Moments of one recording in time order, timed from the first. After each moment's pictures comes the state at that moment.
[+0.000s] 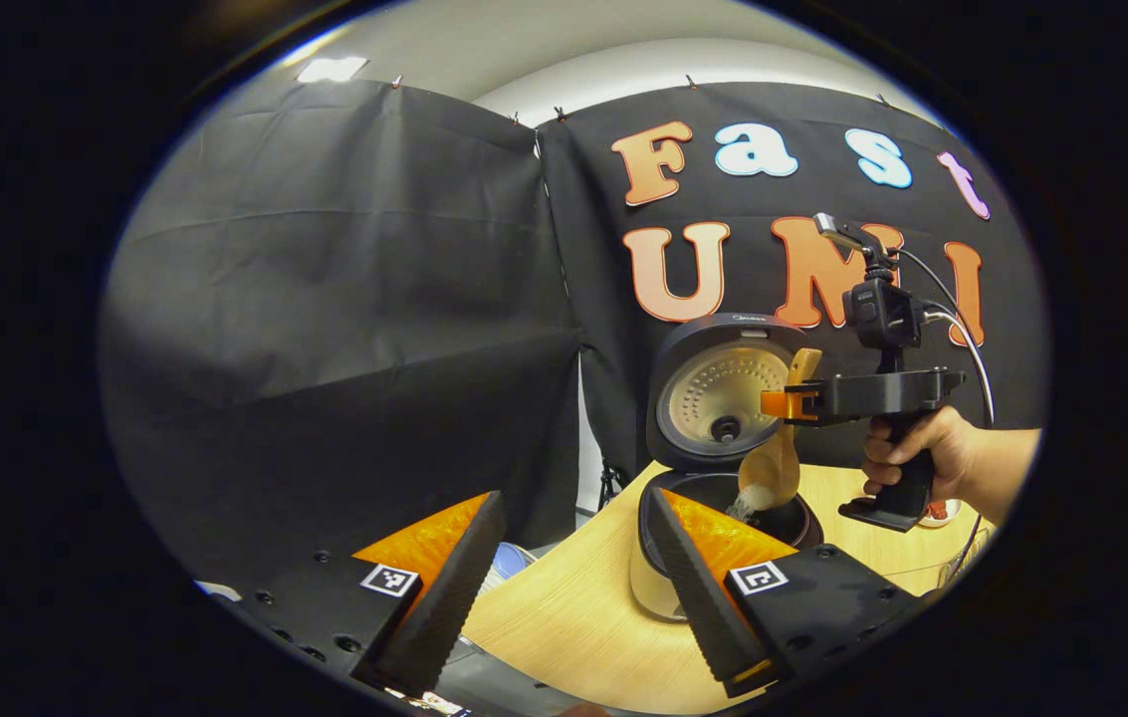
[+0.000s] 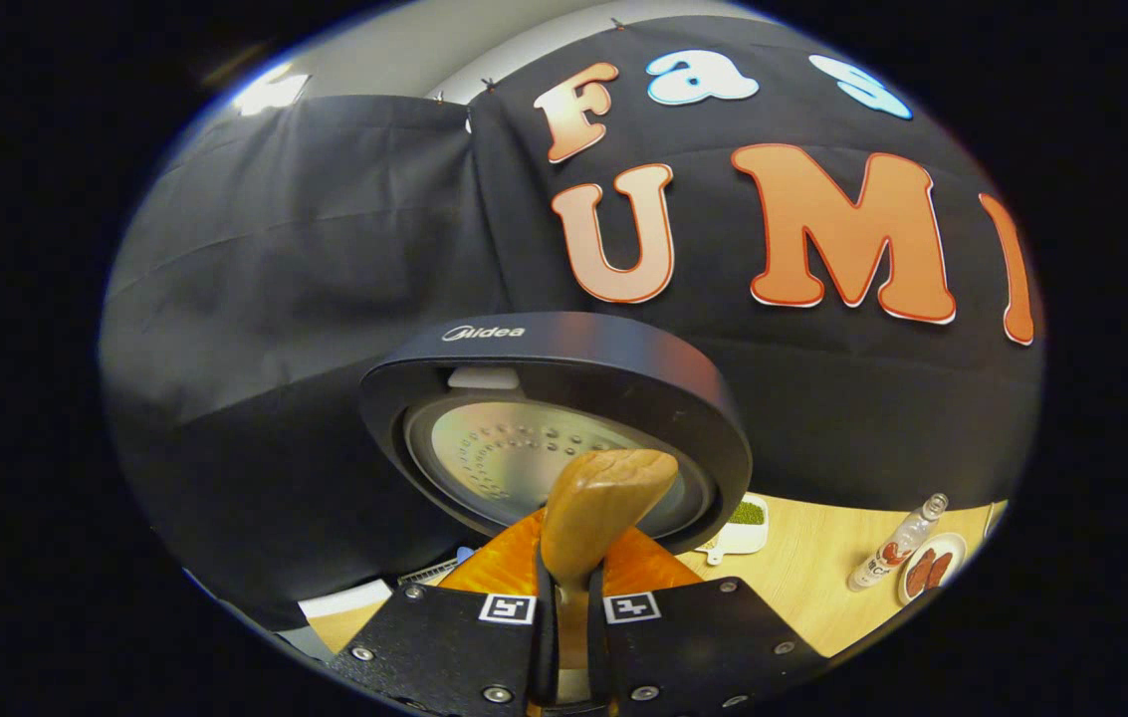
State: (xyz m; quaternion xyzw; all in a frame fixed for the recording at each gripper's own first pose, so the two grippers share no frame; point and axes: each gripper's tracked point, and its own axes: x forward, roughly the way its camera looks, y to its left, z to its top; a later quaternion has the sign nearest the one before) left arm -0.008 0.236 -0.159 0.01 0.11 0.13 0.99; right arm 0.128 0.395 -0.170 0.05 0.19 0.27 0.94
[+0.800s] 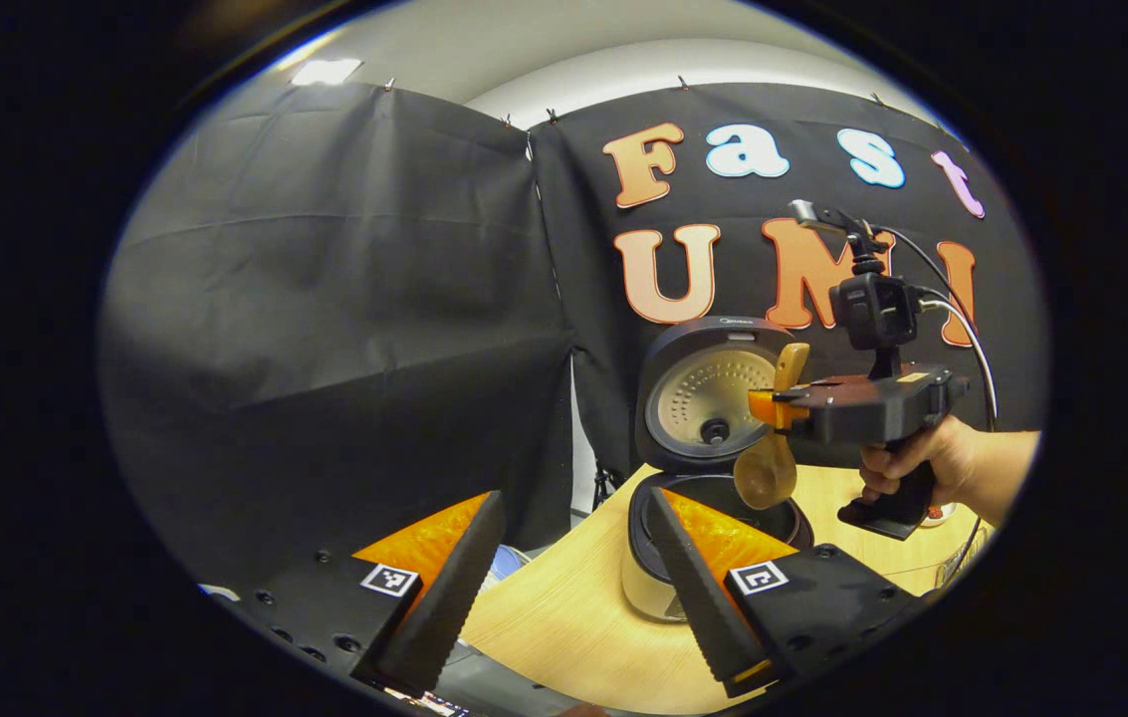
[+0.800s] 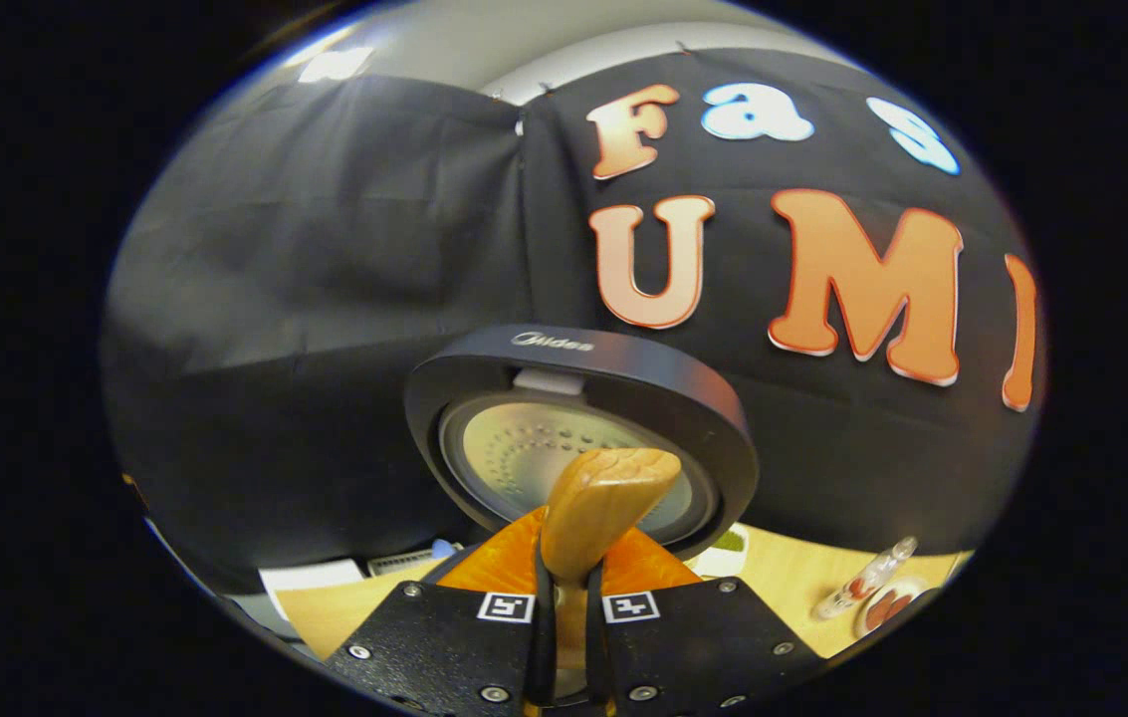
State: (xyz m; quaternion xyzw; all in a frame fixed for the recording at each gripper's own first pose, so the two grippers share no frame) left arm -0.010 0.224 -0.150 0.01 0.11 0.12 0.99; right arm 0.118 0.378 -0.161 0.04 0.18 0.28 0.94
